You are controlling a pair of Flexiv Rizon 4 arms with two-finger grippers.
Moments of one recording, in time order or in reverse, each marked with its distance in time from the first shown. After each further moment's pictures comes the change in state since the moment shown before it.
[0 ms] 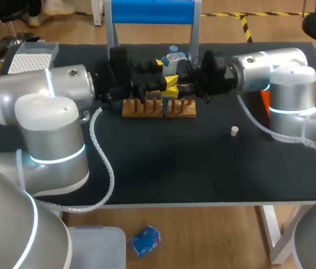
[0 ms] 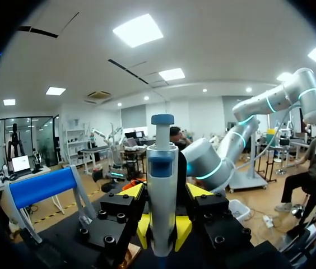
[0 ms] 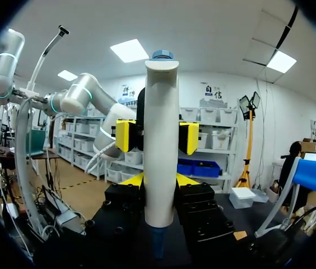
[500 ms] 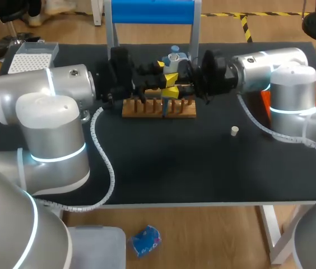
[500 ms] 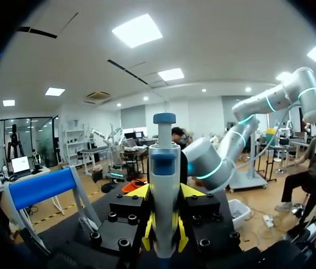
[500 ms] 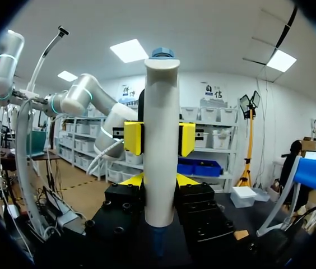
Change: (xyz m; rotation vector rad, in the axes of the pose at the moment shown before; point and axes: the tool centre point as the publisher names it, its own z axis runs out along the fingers) left arm 0.000 0.000 0.002 0.001 0.005 0.005; right arm 0.002 0.000 0.000 0.004 0.004 0.018
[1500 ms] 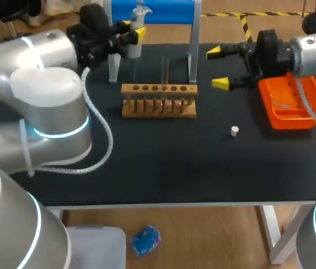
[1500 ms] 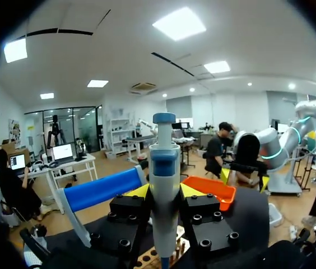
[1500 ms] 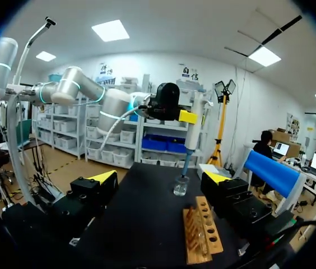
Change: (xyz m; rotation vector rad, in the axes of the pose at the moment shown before) left arm -0.123 -0.039 -0.042 -0.092 -0.370 -0.061; right arm 0.000 0.037 -0.129 0.209 -0.219 -0.024
